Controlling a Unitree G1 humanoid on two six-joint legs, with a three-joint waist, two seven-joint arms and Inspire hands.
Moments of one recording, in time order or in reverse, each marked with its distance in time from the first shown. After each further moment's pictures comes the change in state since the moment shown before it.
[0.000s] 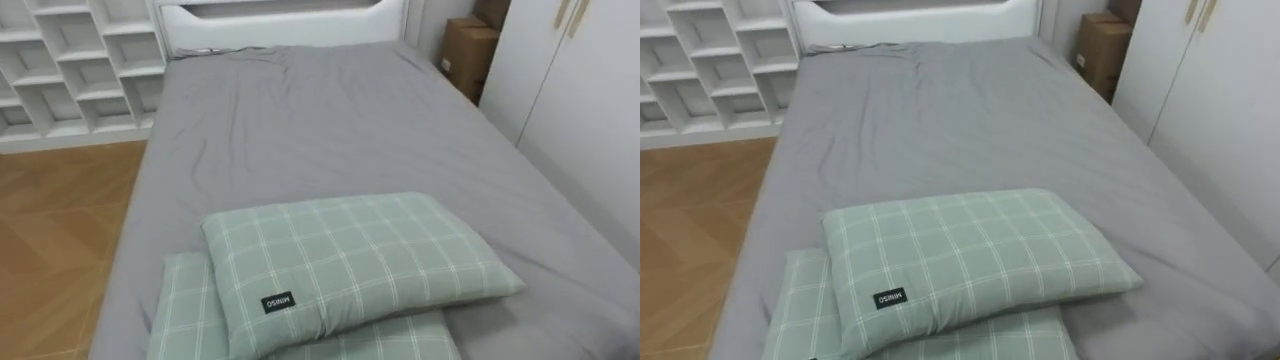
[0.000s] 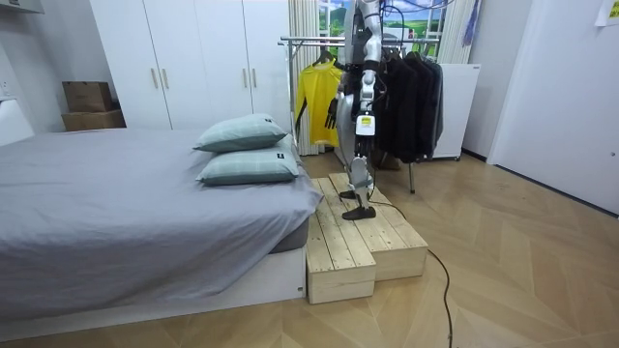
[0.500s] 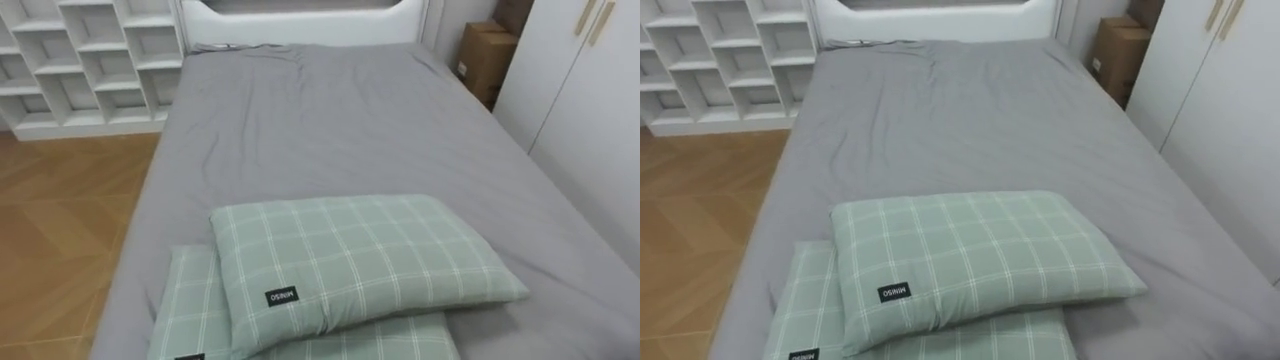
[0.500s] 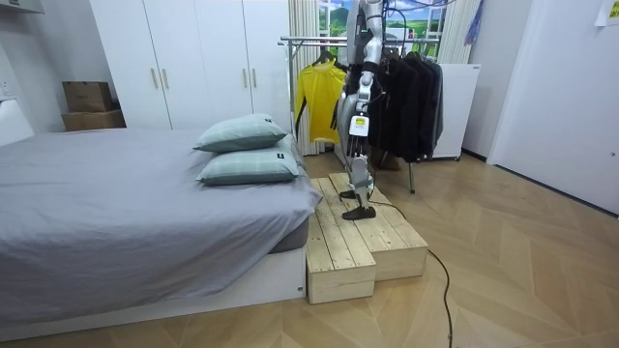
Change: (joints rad) left arm -0.057 -0.012 0.001 -0.010 0.042 -0.001 0.000; right arm 0.060 0.008 -0.031 0.048 0.229 -0.016 0.114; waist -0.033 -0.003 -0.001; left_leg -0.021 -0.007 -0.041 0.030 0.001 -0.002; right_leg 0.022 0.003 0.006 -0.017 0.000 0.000
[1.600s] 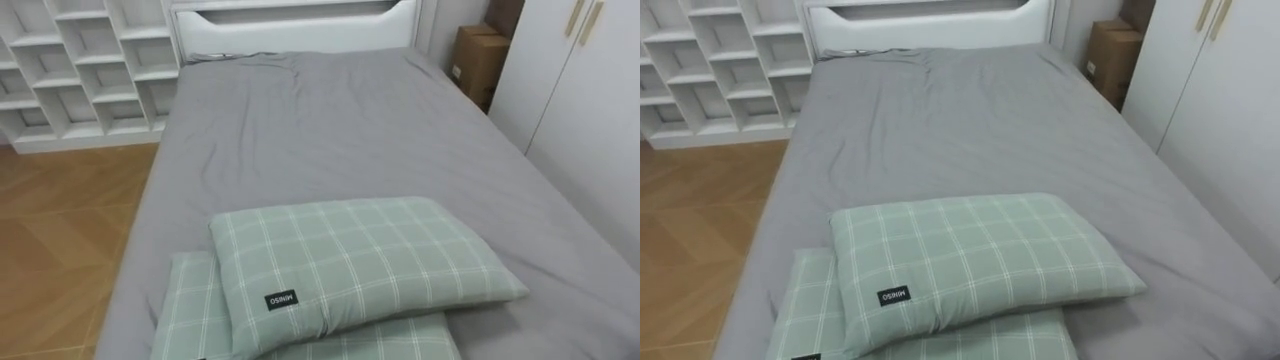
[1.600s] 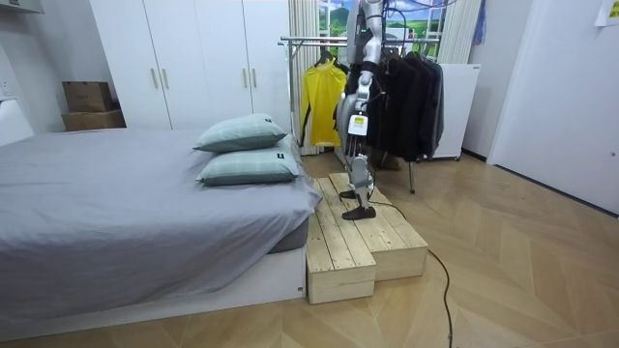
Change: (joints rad) left arm -0.004 -0.012 -0.003 0.003 -0.010 0.000 0.026; right arm 0.003 -0.003 -0.008 0.058 0.163 0.033 0.042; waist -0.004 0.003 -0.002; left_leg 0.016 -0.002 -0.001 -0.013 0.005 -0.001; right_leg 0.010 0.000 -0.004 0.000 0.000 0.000
